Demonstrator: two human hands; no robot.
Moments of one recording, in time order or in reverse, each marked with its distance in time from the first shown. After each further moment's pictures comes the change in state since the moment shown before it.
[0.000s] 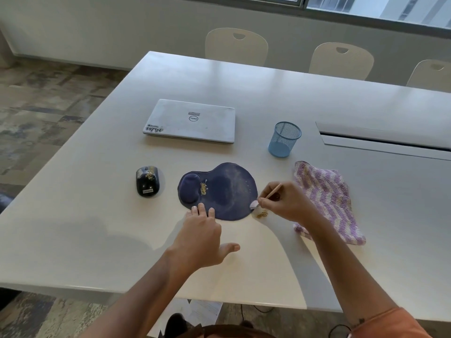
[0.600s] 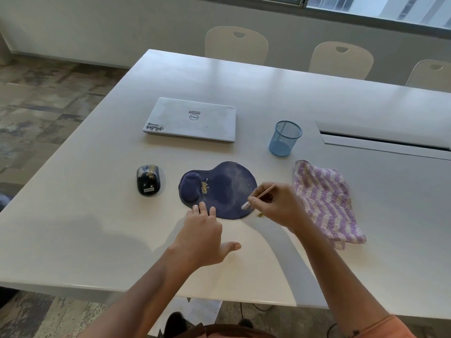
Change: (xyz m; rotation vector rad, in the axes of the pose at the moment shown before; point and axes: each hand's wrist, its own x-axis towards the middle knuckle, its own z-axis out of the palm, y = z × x) left_hand 0.001 -0.001 0.003 -0.011 0.012 0.004; right_hand -0.014 -0.033 0.018 0.110 0.095 0.002
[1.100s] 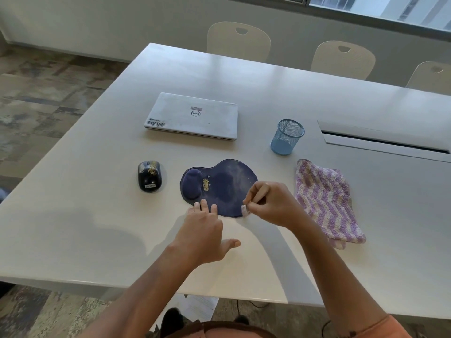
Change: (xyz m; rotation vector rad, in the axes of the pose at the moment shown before) left_hand 0.004 -0.005 0.009 -0.032 0.018 0.000; right_hand 0.006 -0.006 0.007 -0.045 -0.137 -0.069
